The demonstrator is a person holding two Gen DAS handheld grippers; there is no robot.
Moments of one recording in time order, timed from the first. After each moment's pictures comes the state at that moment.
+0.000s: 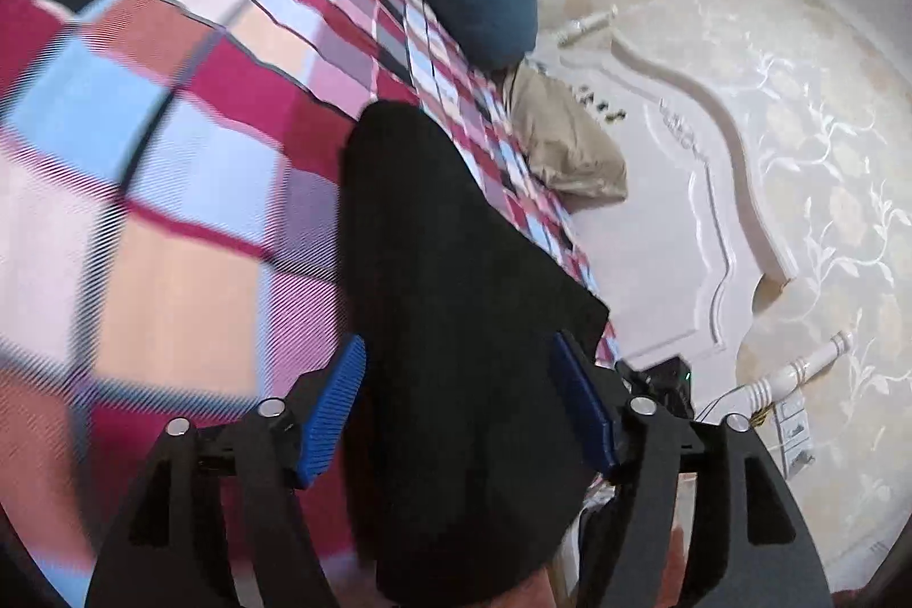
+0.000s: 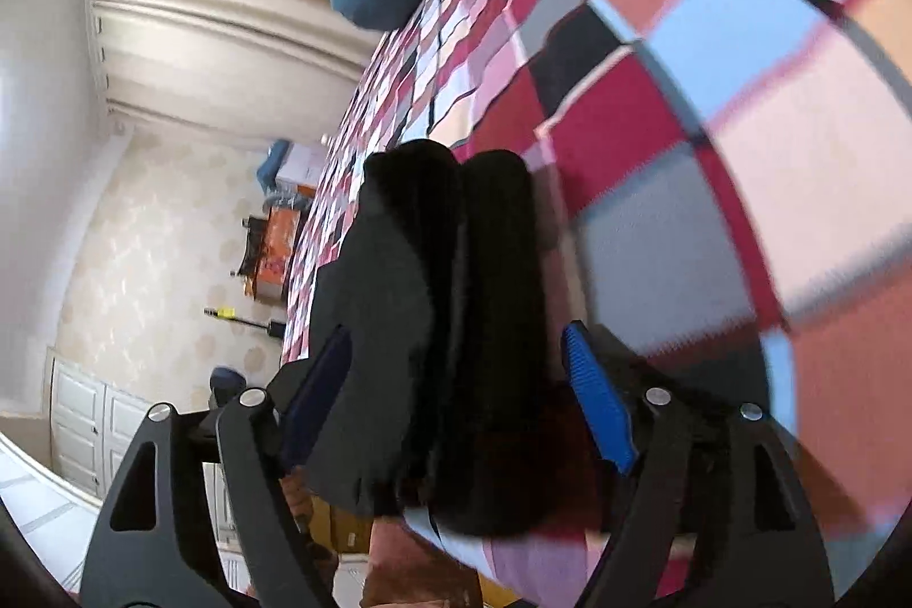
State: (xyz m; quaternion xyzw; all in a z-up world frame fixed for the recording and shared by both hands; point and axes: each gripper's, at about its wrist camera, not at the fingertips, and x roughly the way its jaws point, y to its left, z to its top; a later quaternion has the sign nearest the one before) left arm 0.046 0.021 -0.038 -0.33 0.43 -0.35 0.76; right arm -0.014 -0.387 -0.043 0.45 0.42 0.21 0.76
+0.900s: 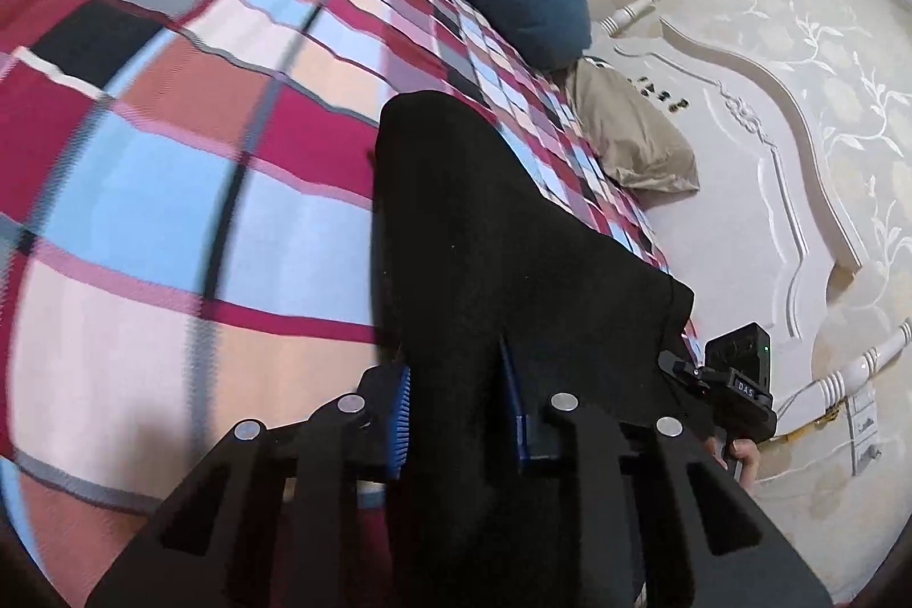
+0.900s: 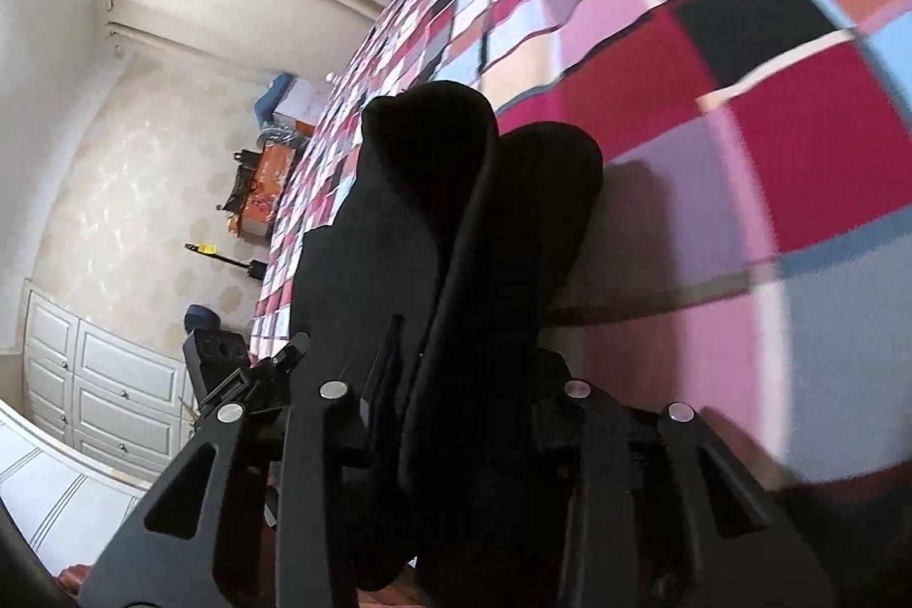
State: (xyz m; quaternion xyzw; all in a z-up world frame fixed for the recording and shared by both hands) left arm 0.055 0.046 -0.046 -0.27 0.44 -0.28 0.81; right arm 0.031 -0.318 -0.043 0.38 0.45 0.25 0.77
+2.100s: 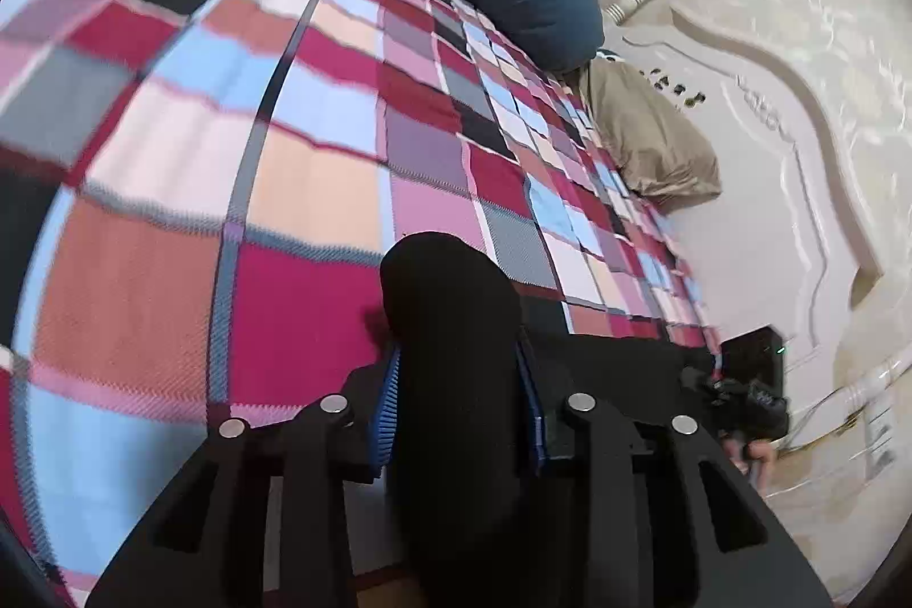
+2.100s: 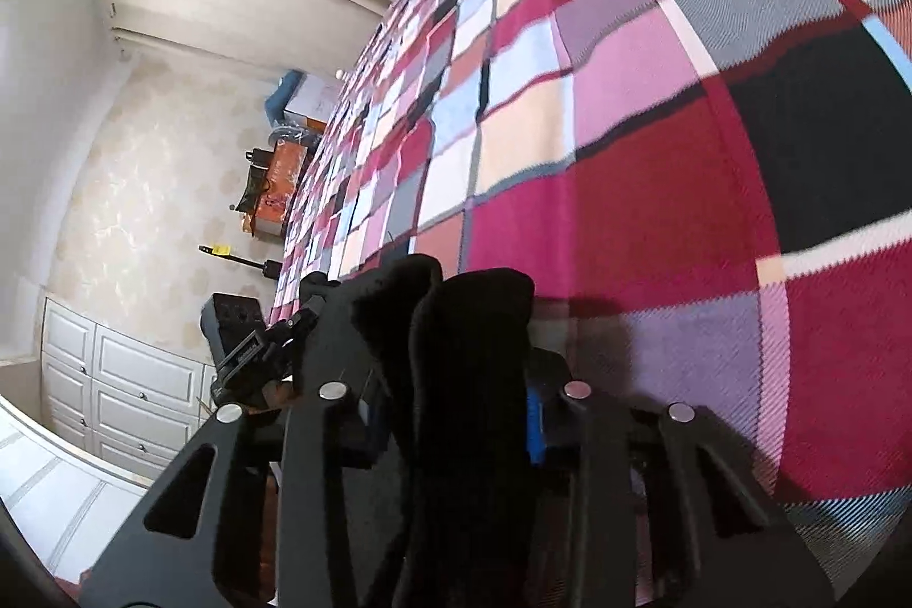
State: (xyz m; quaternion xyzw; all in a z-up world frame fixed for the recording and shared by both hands) left arm 0.138 0.030 -0.036 -0.22 0.45 -0.29 0.82; right arm 0.089 -0.339 -0.045 0.39 0.45 0.27 0.75
